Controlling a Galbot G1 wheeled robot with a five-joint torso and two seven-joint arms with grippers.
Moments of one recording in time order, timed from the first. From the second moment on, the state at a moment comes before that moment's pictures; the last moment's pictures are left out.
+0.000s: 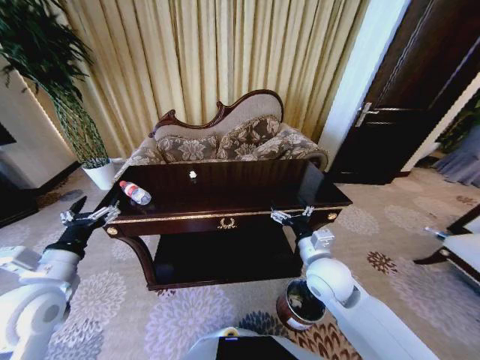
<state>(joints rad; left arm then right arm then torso) 1.64 -1.10 -1.14 -2.38 -0.83 0.31 -0.04 -1.30 0.94 0.26 2.24 0.46 -0.23 0.46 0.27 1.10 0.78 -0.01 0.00</state>
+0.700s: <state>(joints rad) 1.64 -1.11 -1.14 -2.38 -0.83 0.30 -0.03 -1.29 0.94 0.26 2.24 0.47 -0.21 0.46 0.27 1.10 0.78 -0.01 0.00</state>
